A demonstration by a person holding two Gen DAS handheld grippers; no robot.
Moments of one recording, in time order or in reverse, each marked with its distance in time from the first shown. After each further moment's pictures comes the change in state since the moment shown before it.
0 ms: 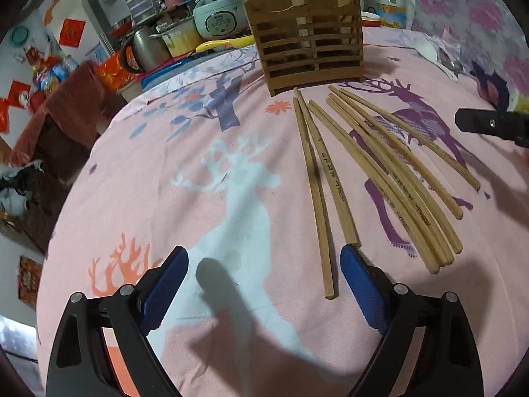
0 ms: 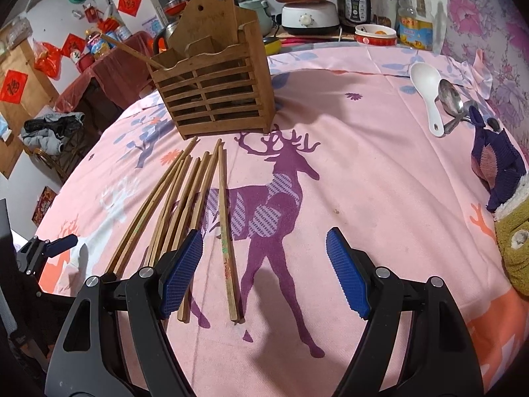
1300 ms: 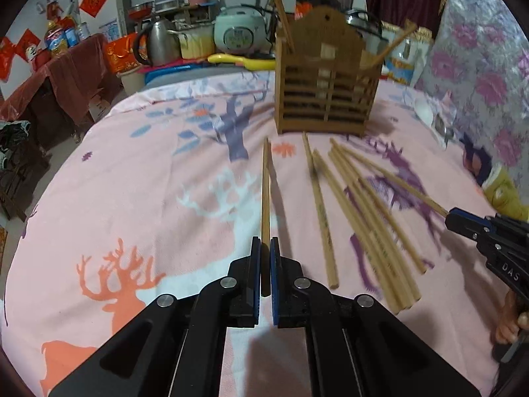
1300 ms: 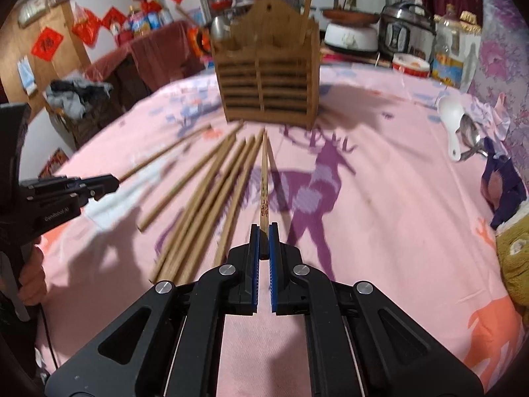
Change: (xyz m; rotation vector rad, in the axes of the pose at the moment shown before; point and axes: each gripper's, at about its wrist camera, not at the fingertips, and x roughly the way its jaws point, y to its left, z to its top) left arm -0.027 0.035 0.017 -0.211 -0.106 -0.158; right arm -0.025 0.032 -0.029 -0.180 -0.077 0.053
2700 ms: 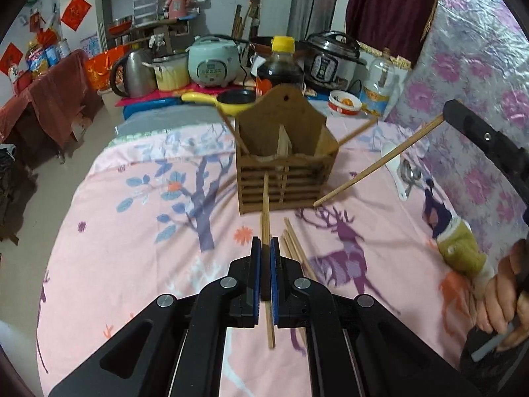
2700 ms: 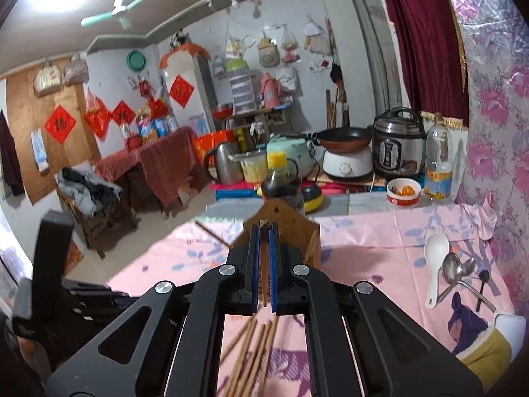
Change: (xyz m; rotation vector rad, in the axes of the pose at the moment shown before) left arm -0.055 -0.037 0.121 0.040 -0.011 -0.071; right arm -0.095 0.011 0.151 0.065 -0.448 0.027
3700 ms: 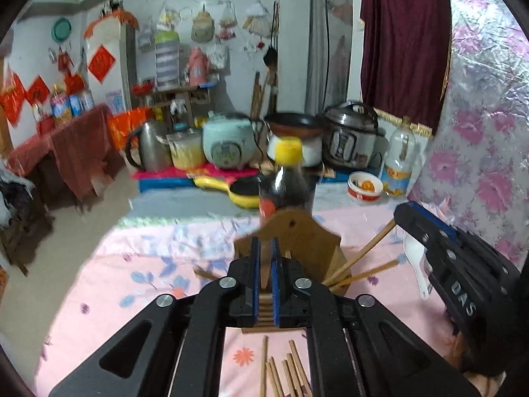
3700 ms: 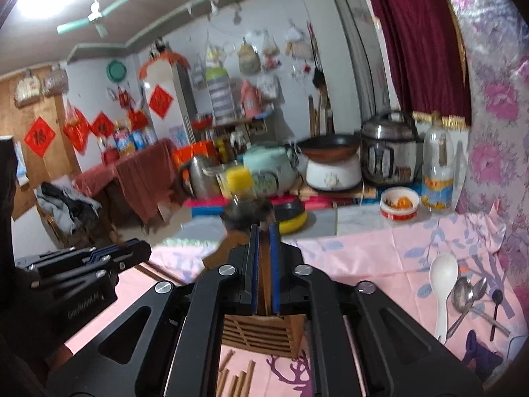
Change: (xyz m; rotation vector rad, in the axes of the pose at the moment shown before) left arm 0.038 -0.025 0.089 -0.022 -0.287 0.084; right arm 0.094 -0.034 0.013 0.020 -0.007 -0.089
